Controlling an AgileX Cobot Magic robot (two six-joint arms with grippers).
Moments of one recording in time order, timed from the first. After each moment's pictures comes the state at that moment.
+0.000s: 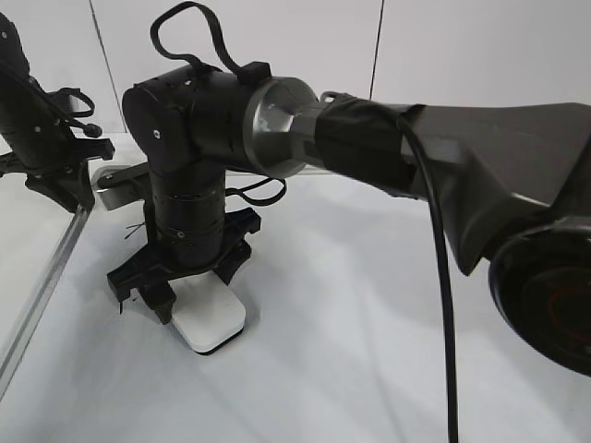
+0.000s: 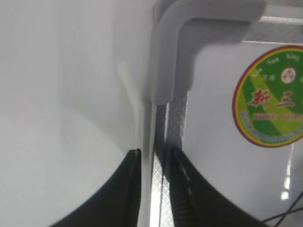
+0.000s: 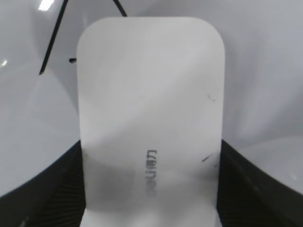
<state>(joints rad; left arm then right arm) -0.04 2.28 -1.83 -0.18 1.09 -0.06 0.84 2.38 -2.09 0.02 1.22 0.15</state>
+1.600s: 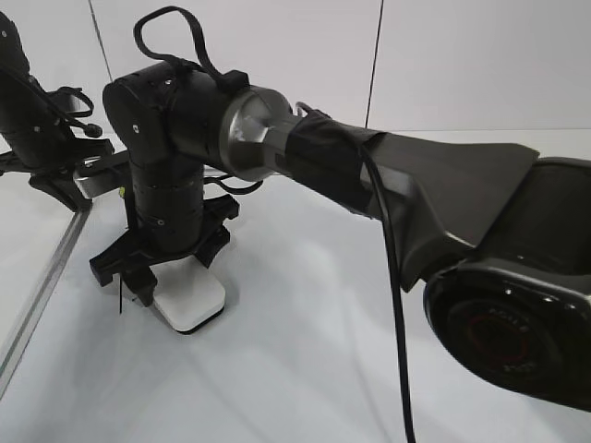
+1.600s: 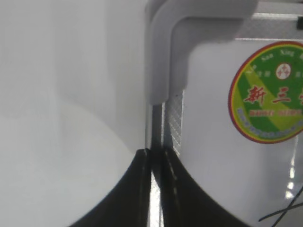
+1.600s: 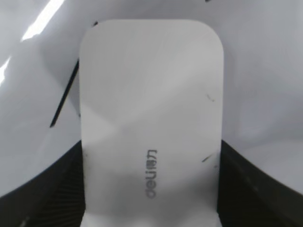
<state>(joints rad) -0.04 2.28 -1.84 -0.18 1.10 -0.03 0.85 2.51 -2.33 0.02 1.27 0.11</state>
